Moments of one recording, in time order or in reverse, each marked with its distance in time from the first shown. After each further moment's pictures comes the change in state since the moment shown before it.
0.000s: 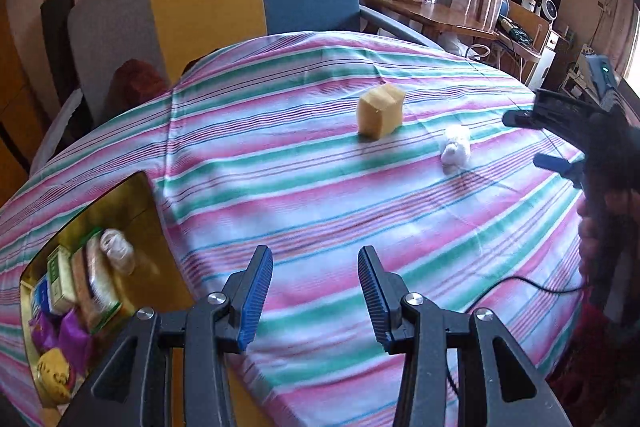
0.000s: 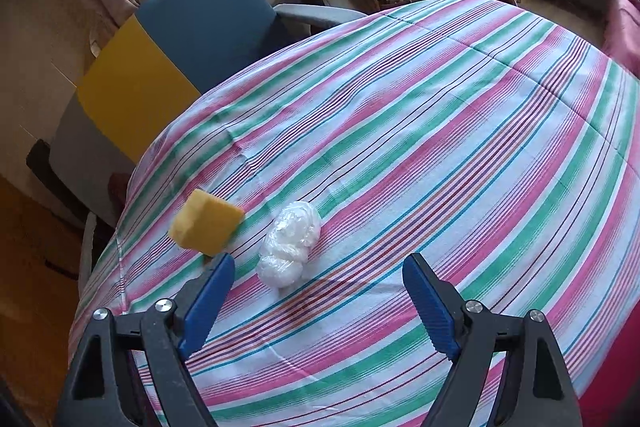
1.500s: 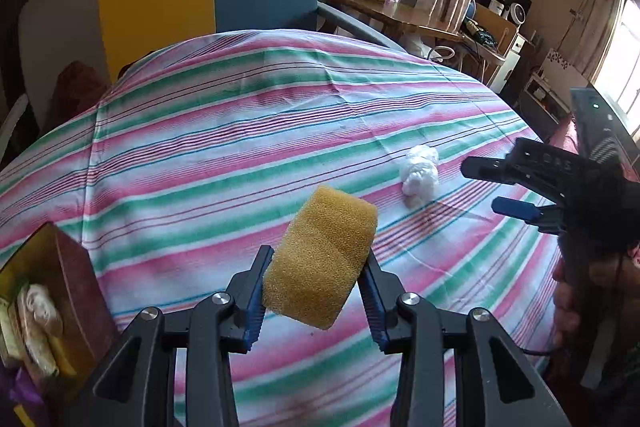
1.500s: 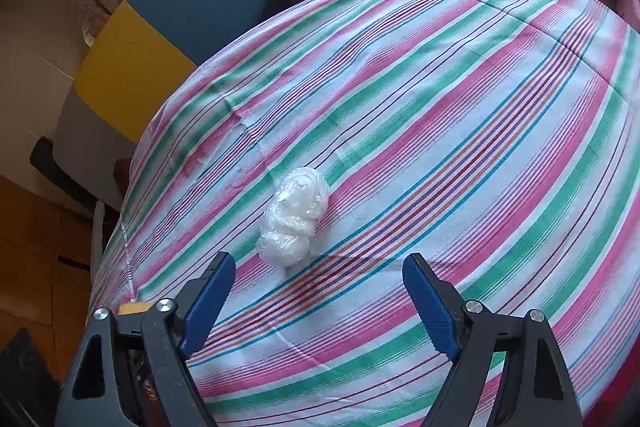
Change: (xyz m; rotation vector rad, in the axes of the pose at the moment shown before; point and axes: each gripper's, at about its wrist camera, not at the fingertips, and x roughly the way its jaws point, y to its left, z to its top) left arm 0.033 -0.021 0.029 0.015 0.003 -0.185; right arm 0.022 -0.005 -0.006 0.025 0.122 0.043
